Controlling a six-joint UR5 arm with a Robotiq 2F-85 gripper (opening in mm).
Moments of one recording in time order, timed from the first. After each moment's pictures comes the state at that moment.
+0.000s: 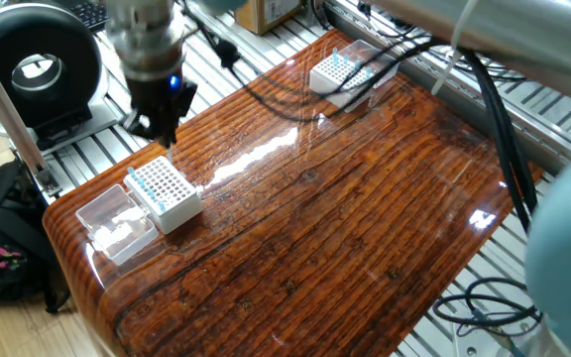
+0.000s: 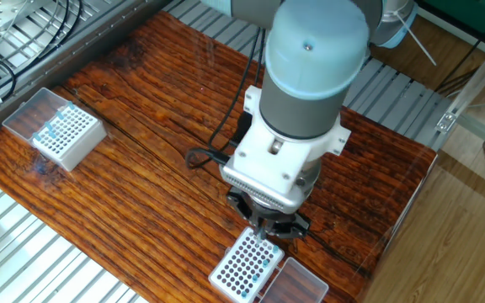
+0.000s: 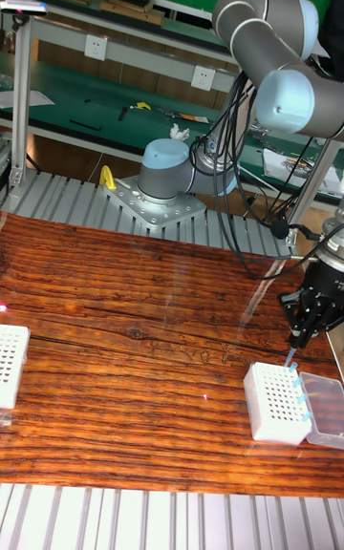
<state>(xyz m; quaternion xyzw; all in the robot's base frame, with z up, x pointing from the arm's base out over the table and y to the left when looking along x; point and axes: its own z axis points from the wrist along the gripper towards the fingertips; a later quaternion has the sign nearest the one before) 0.592 0.240 0.132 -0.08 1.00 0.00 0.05</state>
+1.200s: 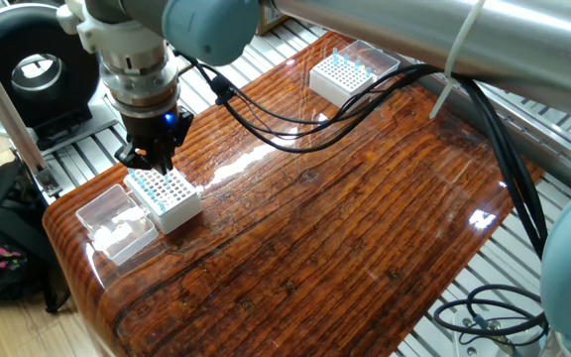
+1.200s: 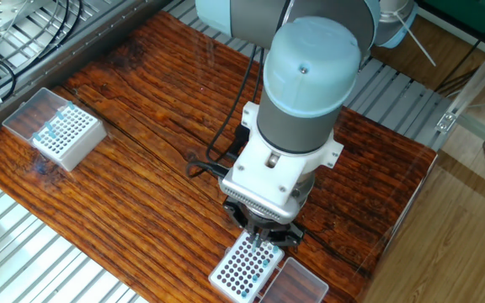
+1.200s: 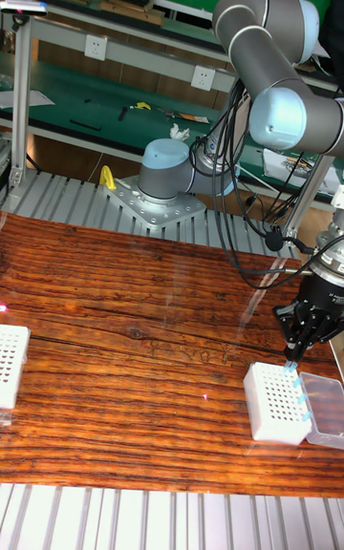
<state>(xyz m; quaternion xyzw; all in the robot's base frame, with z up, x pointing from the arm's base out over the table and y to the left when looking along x) 0.603 0.238 0.115 -0.09 0.99 0.00 0.06</state>
